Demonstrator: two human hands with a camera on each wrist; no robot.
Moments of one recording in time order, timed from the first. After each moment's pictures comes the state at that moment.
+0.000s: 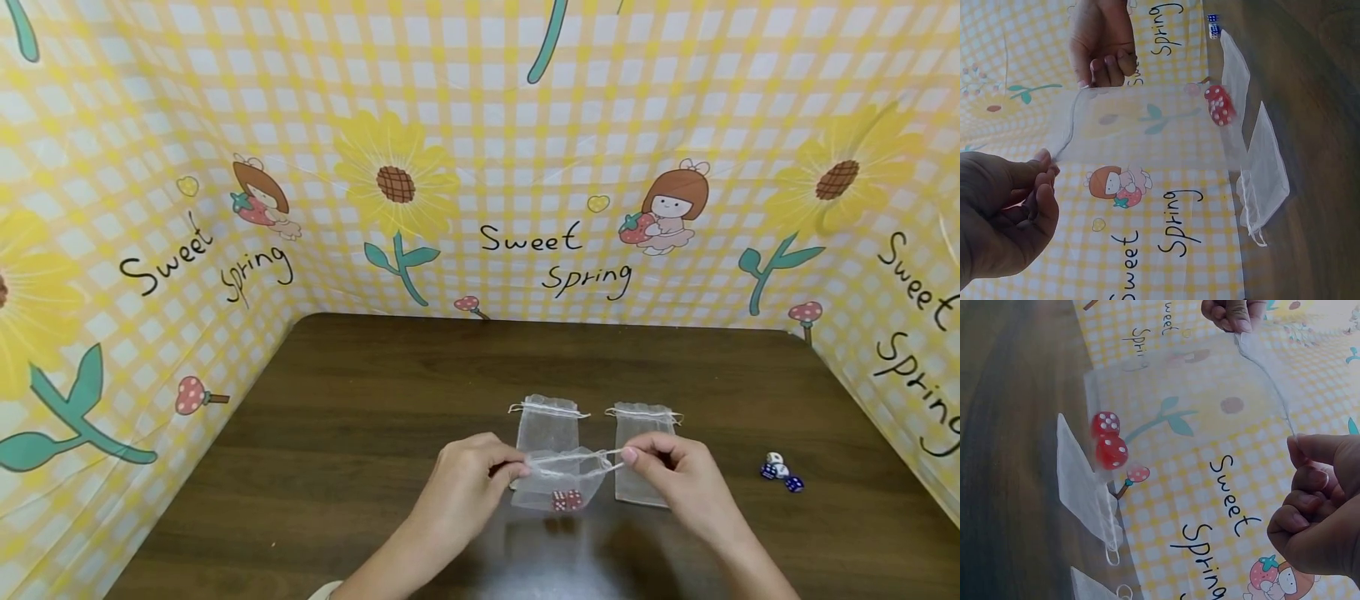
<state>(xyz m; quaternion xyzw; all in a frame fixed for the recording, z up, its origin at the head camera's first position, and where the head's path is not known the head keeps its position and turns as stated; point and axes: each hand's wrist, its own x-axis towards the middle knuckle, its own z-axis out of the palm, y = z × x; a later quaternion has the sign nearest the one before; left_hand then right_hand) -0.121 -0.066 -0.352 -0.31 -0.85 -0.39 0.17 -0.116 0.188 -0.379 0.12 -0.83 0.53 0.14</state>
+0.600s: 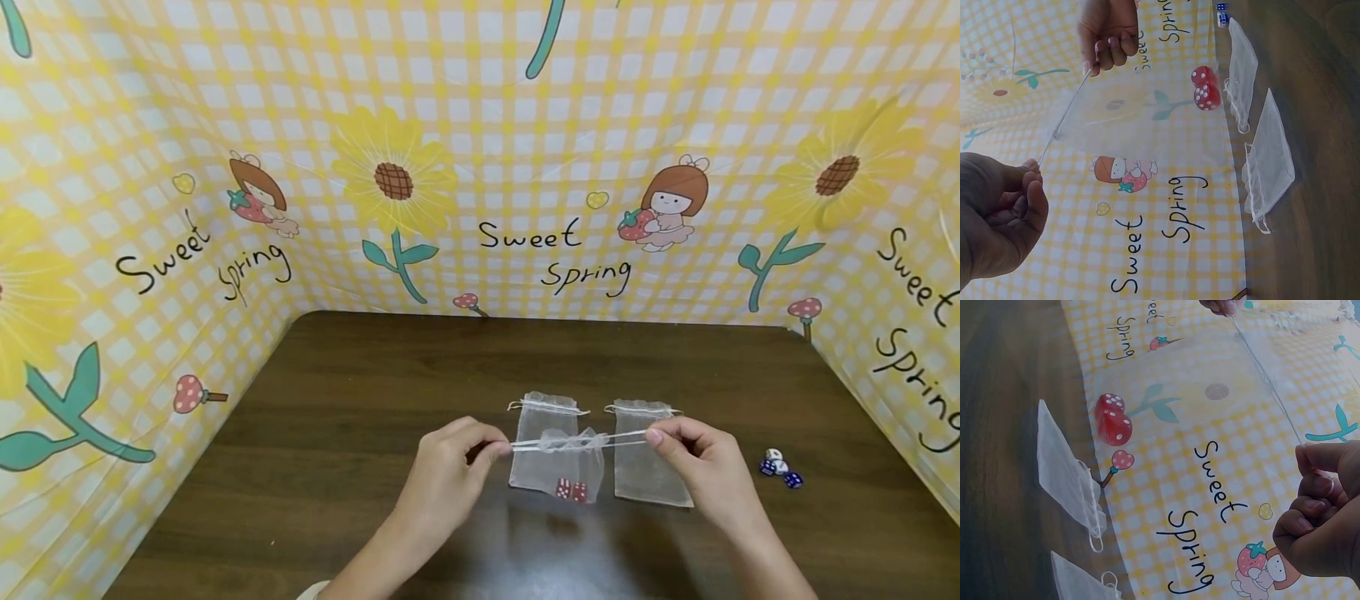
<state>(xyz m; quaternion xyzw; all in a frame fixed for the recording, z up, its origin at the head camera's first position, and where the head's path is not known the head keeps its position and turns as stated) -0.123 -0.073 -0.348 -0.26 -0.84 -0.43 0.20 -0.116 0.200 -0.371 0.07 -0.81 0.55 0.18</state>
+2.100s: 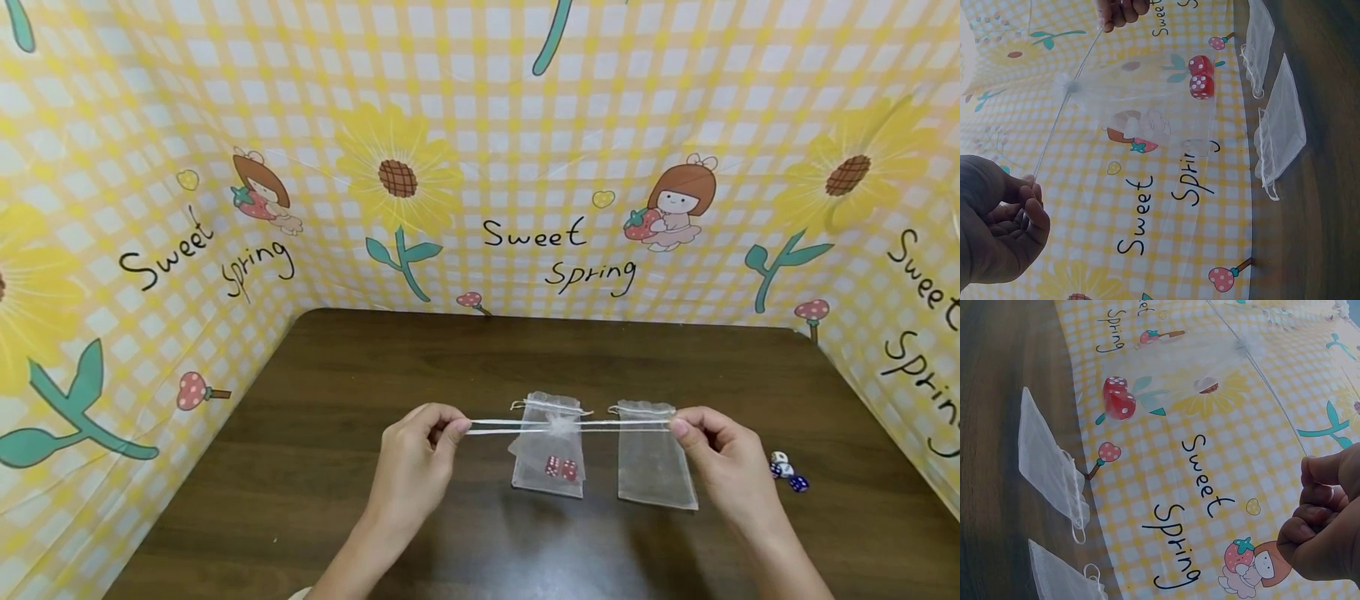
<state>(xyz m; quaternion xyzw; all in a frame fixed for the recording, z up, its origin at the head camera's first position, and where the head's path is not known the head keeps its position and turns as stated) -0.132 -0.098 -0.346 -0.19 -0.84 -0.42 0.29 -0.122 0.205 -0.367 0.06 -0.79 0.56 0.24</state>
